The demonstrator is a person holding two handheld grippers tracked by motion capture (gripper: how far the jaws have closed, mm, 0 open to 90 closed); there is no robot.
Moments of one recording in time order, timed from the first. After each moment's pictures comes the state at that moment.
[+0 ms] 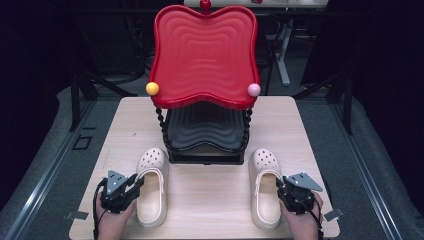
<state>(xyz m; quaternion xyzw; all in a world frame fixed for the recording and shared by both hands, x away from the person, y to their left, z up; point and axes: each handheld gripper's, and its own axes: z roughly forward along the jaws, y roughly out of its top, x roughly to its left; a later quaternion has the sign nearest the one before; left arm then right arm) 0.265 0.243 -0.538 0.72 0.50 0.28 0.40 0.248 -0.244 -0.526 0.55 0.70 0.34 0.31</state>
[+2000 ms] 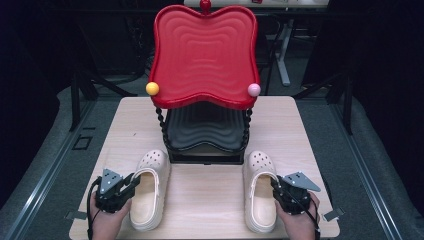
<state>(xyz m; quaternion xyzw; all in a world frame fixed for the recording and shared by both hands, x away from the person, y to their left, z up) 0.259 0.251 -0.517 0.72 0.49 0.27 0.41 0.242 -0.230 -0.512 0.54 0.70 0.36 0.30</state>
